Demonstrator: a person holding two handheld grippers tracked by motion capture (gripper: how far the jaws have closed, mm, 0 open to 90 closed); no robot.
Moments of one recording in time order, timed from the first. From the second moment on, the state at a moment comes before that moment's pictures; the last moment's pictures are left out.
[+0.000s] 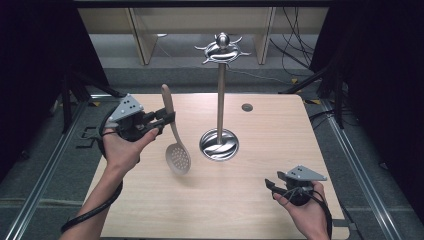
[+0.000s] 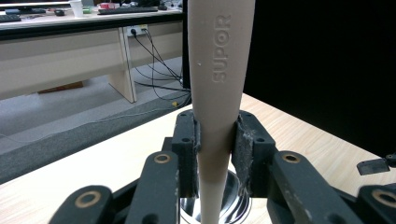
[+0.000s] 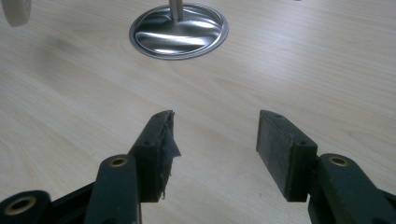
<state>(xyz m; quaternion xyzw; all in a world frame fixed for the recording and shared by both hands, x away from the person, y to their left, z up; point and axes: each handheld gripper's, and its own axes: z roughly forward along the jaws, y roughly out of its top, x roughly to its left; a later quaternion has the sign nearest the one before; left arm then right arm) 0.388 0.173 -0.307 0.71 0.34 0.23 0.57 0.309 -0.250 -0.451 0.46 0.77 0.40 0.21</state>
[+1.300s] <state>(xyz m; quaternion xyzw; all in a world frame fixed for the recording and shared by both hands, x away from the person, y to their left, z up) 0.404 0.146 -0.297 0.72 0.33 0.23 0.57 0.308 -0.253 -0.451 0.46 0.77 0.40 0.20</state>
